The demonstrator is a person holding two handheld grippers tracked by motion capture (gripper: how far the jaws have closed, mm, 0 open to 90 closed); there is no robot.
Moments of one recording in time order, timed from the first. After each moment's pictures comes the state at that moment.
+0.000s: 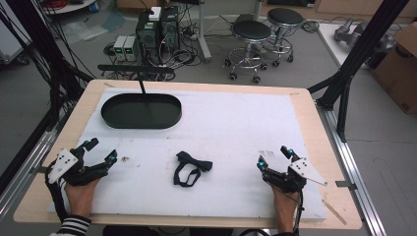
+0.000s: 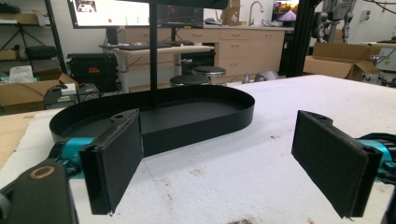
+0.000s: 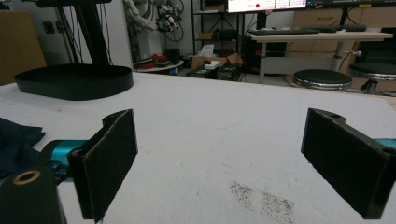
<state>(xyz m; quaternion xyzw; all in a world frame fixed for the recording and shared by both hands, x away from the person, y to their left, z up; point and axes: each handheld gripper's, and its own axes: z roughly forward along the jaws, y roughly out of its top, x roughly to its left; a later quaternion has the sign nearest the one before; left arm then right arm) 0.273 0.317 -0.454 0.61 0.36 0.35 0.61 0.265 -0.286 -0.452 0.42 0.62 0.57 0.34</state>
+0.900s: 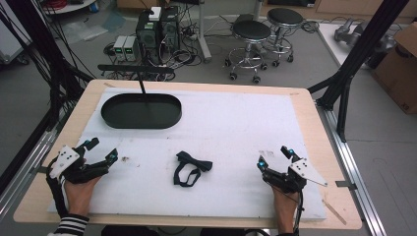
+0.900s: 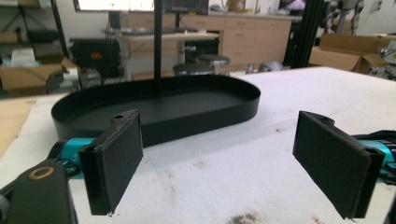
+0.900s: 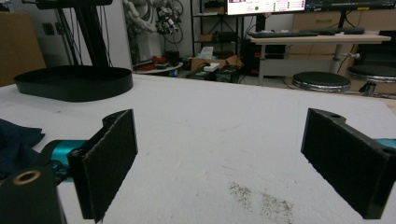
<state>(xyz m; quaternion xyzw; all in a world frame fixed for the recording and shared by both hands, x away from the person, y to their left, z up) 0.278 0.317 -0.450 0.62 0.39 0.33 0.59 0.264 -0.286 -0.452 0.41 0.61 0.58 0.35</state>
